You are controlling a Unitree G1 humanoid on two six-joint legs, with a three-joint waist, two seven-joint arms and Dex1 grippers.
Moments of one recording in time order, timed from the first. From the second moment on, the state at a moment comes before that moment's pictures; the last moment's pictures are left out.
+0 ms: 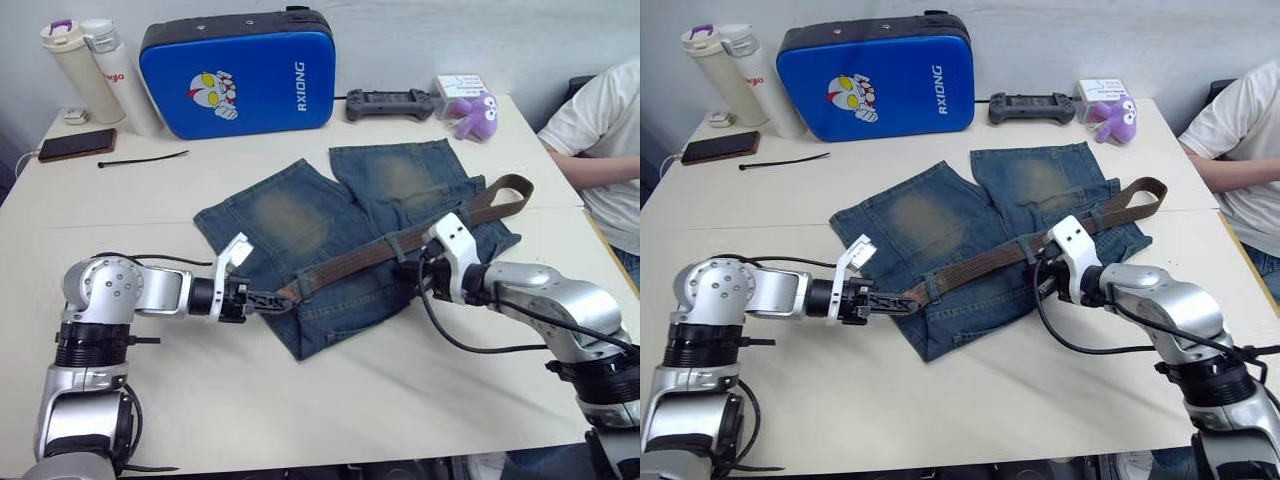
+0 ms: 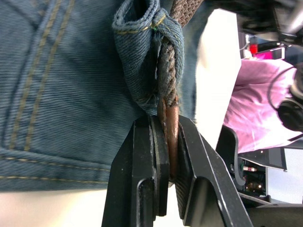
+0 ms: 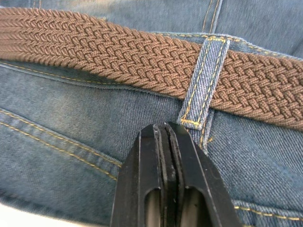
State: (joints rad) left arm -0.60 0.64 0.10 0.04 -1.13 1.61 -0.41; right arm -0.48 -0.77 0.15 -0.20 0.63 0.90 0.52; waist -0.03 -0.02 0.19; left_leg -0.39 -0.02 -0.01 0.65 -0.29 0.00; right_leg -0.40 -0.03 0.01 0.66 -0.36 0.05
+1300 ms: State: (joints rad) left arm 0.18 1.21 0.66 0.18 -0.85 1.41 -0.72; right arm -0.54 -0.67 0.18 -0.12 0.45 0.95 0.69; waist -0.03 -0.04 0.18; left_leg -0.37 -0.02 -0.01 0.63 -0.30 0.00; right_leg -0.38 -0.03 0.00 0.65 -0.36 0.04
